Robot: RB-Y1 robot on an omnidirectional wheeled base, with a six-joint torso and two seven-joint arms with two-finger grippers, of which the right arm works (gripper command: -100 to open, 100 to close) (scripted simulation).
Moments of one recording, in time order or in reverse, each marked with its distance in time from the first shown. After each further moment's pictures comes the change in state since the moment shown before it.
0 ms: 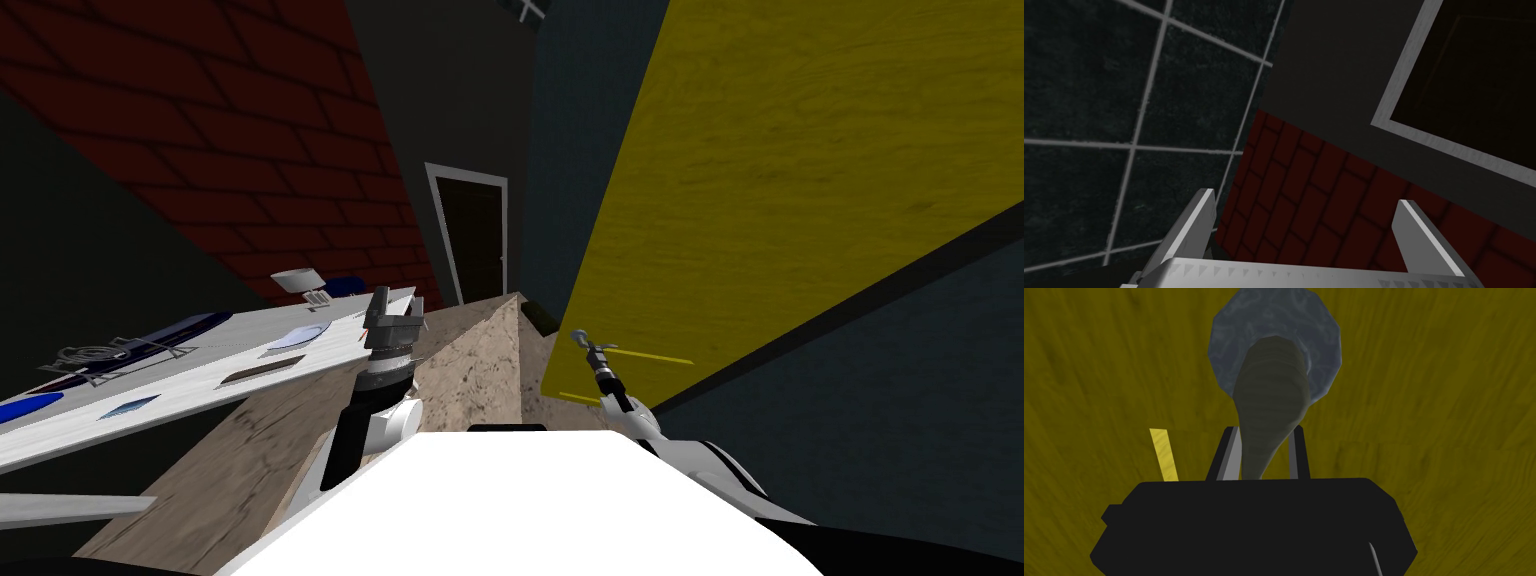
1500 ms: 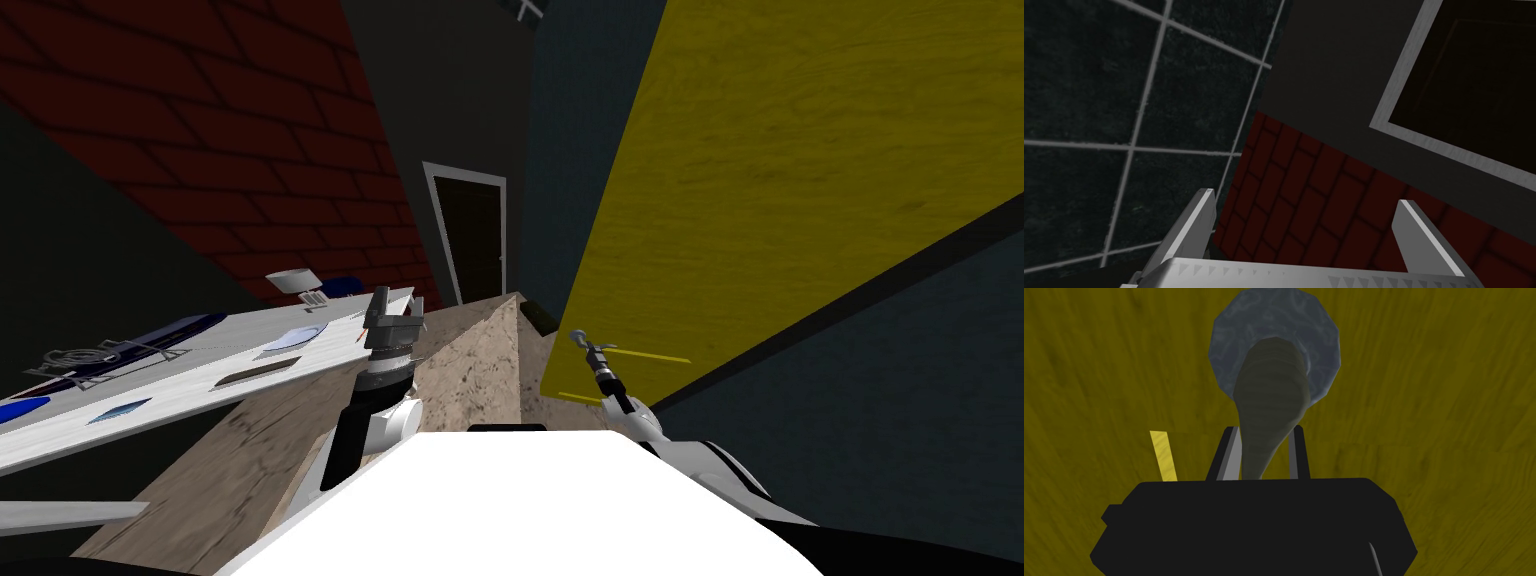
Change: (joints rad) arm 0.007 -0.012 0.027 -0.001 0.018 -0.022 -0.032
